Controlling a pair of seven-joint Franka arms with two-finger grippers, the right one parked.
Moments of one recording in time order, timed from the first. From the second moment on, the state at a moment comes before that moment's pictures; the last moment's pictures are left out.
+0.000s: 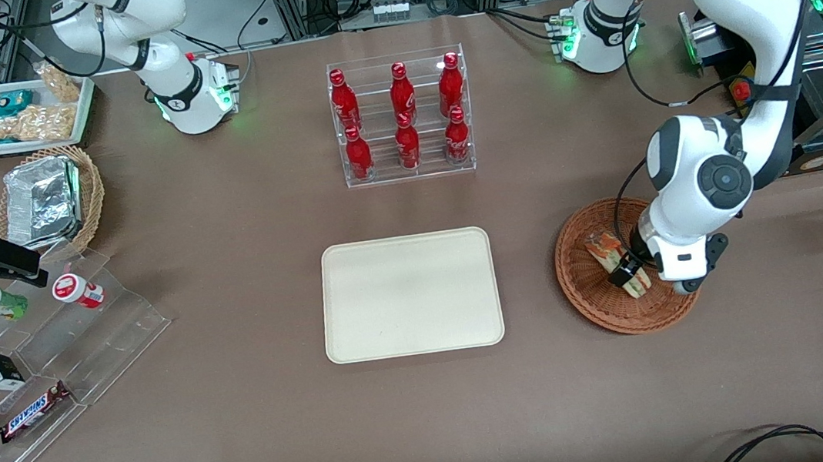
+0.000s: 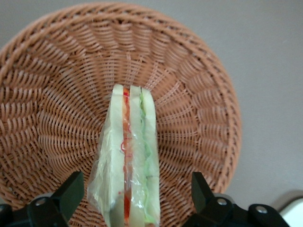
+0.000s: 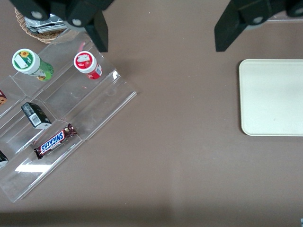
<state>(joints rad) 0.00 0.39 -0.21 -1.98 0.04 2.34 -0.97</state>
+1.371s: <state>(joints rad) -0.22 0.32 -0.24 -1.68 0.06 1.73 -0.87</state>
